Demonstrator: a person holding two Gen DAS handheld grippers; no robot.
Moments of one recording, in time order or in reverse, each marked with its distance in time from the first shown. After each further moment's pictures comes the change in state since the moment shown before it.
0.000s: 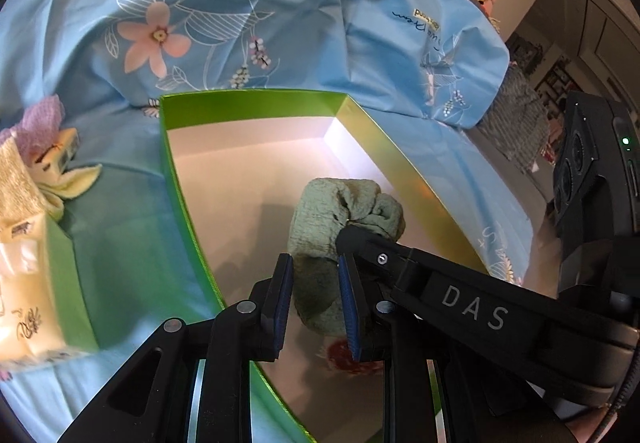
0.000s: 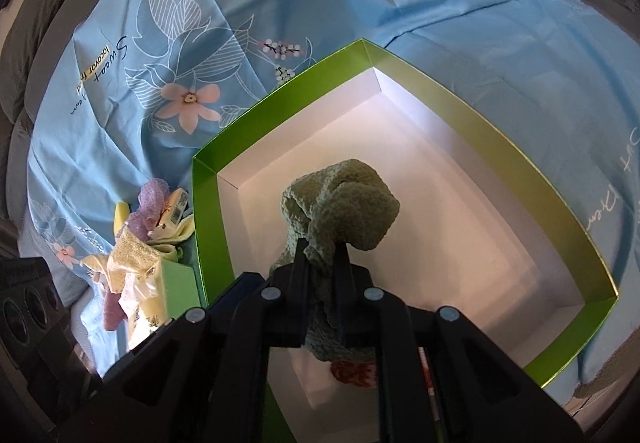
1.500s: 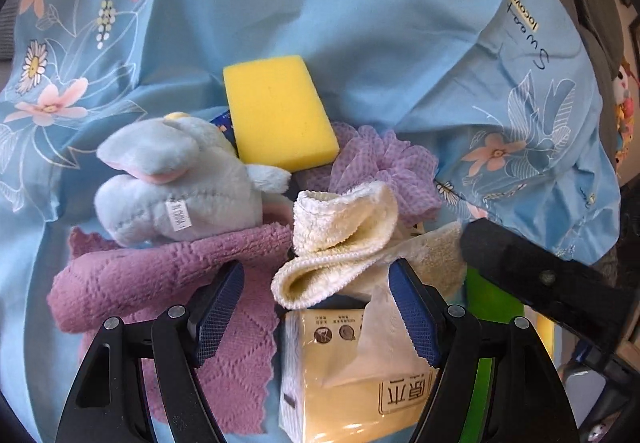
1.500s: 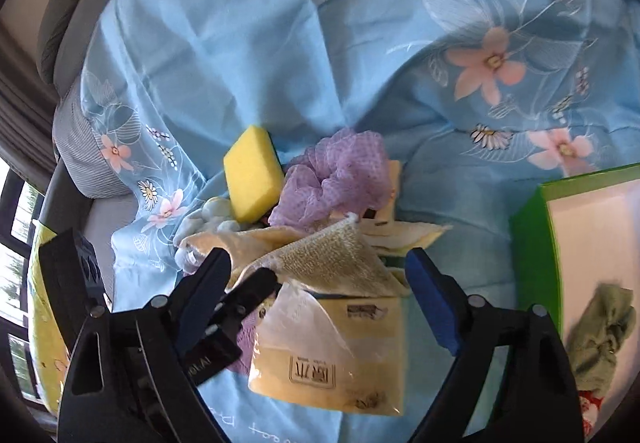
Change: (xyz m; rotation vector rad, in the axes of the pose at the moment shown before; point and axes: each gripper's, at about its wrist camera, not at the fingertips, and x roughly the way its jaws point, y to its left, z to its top) left arm -0.090 0.258 0.017 -0.511 -0.067 0.263; right arm 0.105 0.238 -0.003 -0.426 0.237 0.174
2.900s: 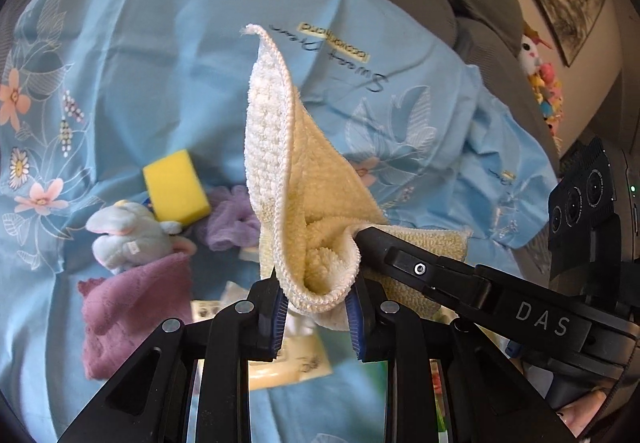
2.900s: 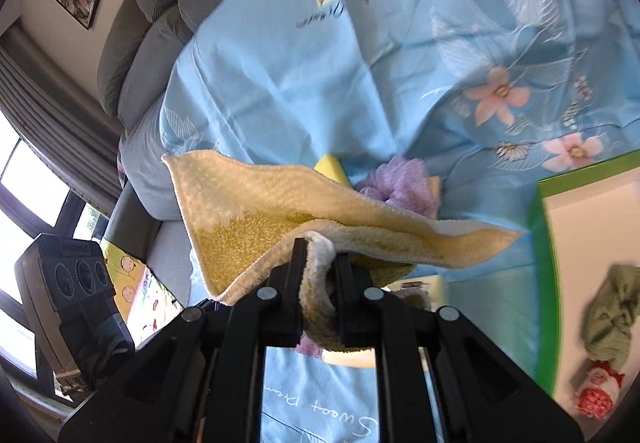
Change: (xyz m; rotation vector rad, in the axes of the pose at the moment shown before) left arm -0.106 -0.093 -0.026 0.231 -0.176 -0.154; right arm -0.107 -0.002 -0.029 0.028 -0.180 0.217
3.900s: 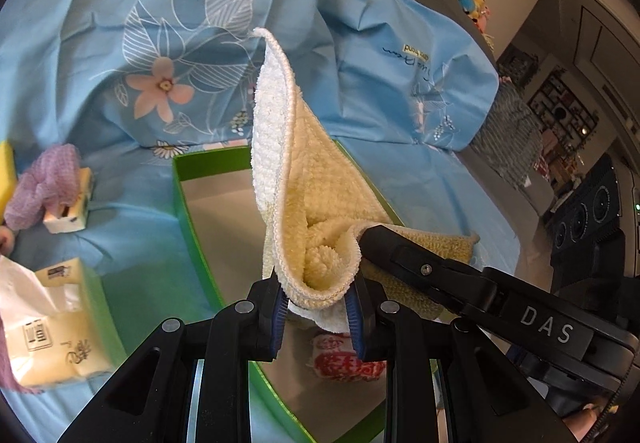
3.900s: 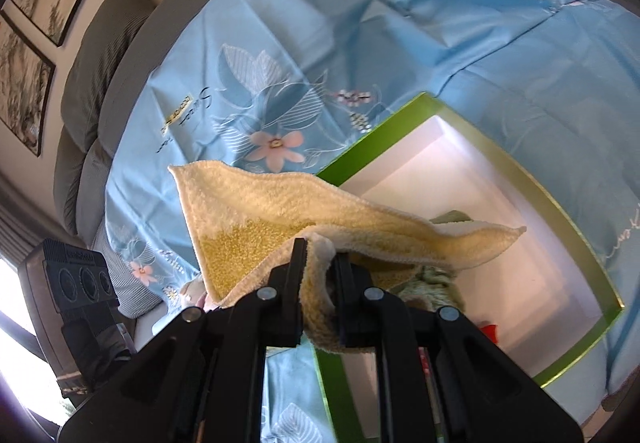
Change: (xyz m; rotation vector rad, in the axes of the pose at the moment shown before) left arm 0.102 -0.155 -0.075 0.247 0.199 -0.179; right arm -0.120 -0.161 -0.072 0.330 -0.278 -0.168
